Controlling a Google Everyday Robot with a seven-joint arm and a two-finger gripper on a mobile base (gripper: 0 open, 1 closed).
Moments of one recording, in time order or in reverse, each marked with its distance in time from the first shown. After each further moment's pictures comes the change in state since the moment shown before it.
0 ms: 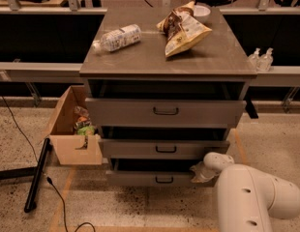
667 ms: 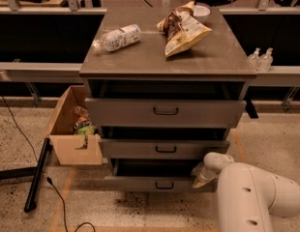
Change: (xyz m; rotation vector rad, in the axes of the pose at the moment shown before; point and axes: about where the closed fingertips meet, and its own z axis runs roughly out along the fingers) arm -0.003 0.010 -0.006 -0.031 0.000 0.019
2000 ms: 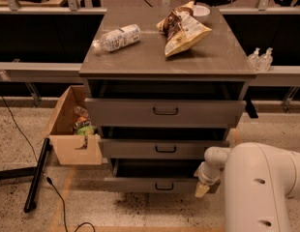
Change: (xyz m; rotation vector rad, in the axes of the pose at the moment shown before) arm -0.039 0.045 -0.086 -0.156 0.044 0.224
